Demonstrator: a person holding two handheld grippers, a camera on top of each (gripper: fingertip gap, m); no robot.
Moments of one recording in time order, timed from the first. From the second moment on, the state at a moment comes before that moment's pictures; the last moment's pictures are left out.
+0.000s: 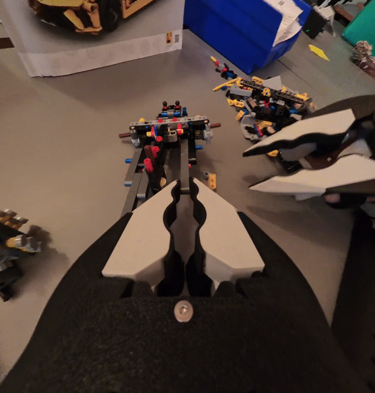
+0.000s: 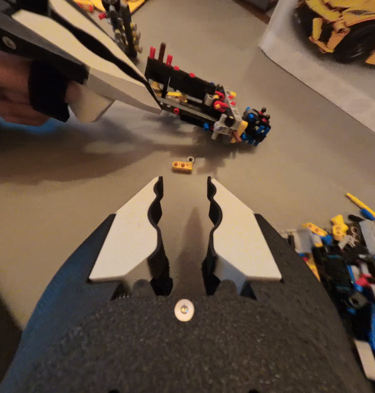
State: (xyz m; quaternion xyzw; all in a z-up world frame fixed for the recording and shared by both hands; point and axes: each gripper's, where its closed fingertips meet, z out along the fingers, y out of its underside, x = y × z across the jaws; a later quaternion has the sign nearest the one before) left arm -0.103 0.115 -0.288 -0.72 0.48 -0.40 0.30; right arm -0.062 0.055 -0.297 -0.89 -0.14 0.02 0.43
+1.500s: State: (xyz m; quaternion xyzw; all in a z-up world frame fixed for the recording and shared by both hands) left arm -0.115 0.054 -0.226 -0.60 0.44 -0.67 0.07; right arm -0.126 0.058 -0.235 -0.70 -0.37 -0.09 0.60
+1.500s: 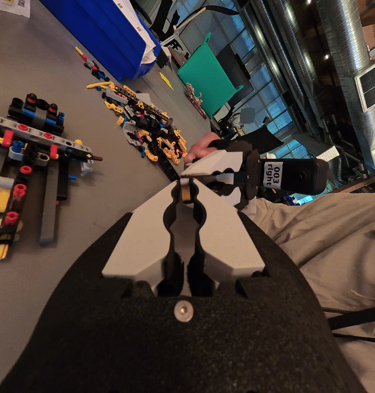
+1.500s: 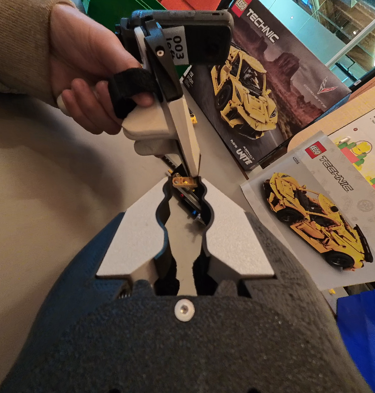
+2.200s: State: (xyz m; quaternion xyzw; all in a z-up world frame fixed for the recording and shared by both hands) left arm -0.141 0.041 -0.168 -0.44 0.51 -0.71 0.20; right arm -0.137 0.035 -0.190 -0.69 -0.19 0.37 0.59
